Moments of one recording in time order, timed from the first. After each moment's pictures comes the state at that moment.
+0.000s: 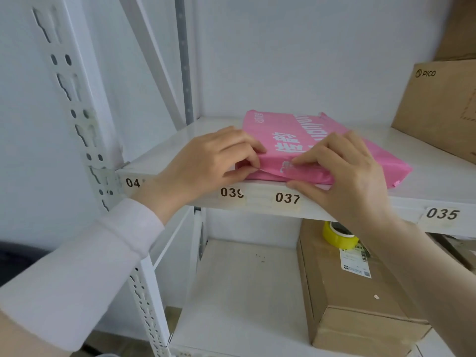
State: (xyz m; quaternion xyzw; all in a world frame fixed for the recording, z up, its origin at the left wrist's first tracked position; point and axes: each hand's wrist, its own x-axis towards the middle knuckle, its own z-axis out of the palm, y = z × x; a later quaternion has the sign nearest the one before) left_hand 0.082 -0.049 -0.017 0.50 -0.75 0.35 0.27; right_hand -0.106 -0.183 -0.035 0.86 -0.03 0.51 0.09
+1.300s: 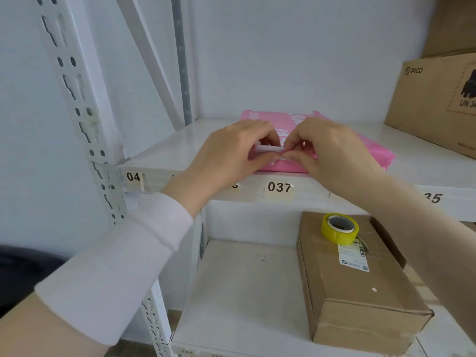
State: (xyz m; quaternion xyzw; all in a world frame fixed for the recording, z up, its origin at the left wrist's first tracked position) left_hand 0.040 -0.066 -0.014 0.60 -0.67 0.26 0.35; right_hand -0.103 -0.173 -0.005 0.91 -0.07 0.40 -0.01
